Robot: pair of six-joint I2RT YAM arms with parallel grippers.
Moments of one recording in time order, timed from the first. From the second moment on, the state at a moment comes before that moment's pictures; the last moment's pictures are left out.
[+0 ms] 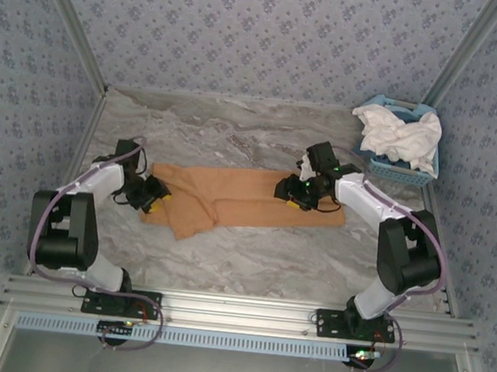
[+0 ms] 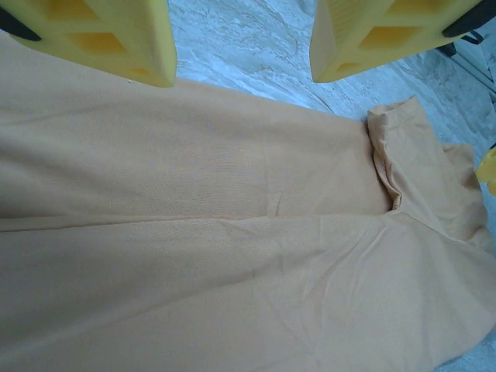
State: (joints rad) left arm 0.03 1.54 0.88 -0.70 0.37 -0.70; right arm 0.39 1.64 1.09 -0.59 -0.48 0.56
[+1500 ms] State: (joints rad) left arm 0.00 1.69 1.03 -0.72 0.30 -0.58; right arm 0.38 1.66 1.09 -0.57 -0.49 0.59
